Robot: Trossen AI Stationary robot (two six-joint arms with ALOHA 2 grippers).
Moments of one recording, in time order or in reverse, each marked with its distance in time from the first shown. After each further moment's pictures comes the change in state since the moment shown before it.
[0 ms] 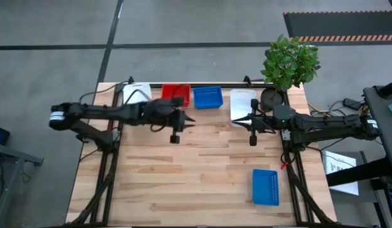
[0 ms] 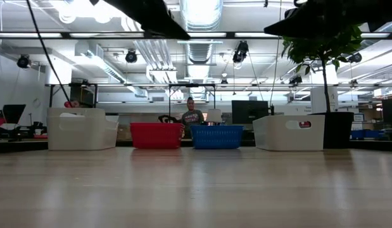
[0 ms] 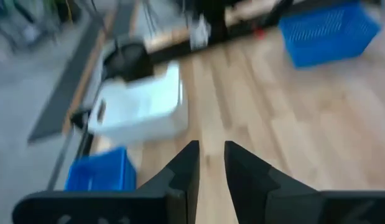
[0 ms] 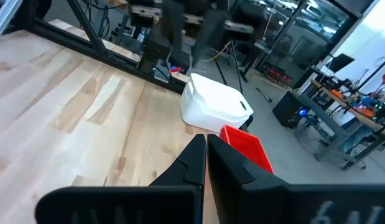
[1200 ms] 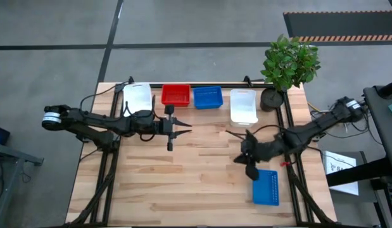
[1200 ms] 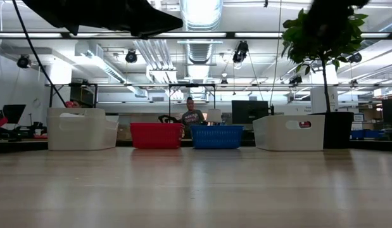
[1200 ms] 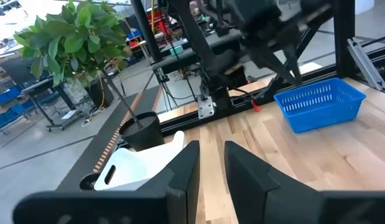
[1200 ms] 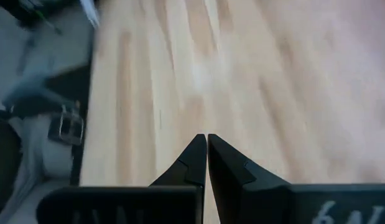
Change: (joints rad) left arm -0.065 -0.110 -0.410 0.693 -0.003 0.009; right arm 0.545 0.334 0.369 -0.627 0.198 1.104
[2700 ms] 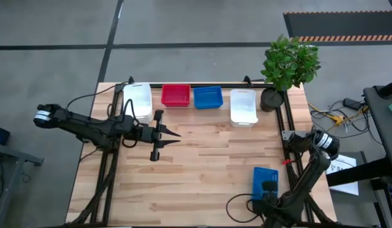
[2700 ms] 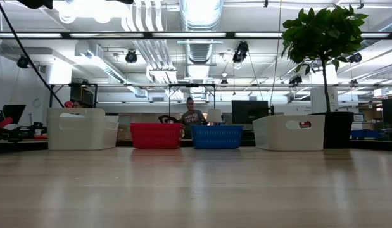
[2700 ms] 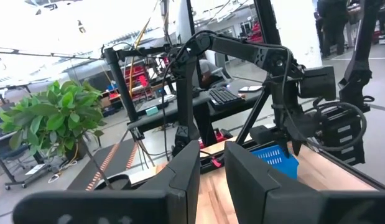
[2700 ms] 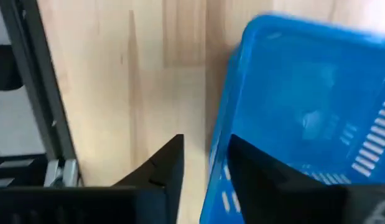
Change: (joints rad) left arm -0.173 -0.203 -0.011 -0.006 0.002 -0.027; right arm 0.568 0.735 0.484 -0.631 -0.173 0.382
